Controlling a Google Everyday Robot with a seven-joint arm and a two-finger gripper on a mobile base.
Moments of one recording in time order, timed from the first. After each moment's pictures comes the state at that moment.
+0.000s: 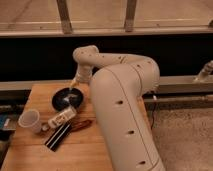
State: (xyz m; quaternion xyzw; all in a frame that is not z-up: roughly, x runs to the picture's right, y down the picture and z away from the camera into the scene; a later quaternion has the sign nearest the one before) arm -0.141 0.010 0.890 -0.34 0.18 0.65 0.66
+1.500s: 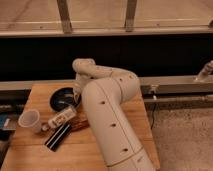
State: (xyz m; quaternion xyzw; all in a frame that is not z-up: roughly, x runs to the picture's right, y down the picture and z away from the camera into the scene) arm -0.173 0.079 0.931 -0.42 0.22 0.60 0.64
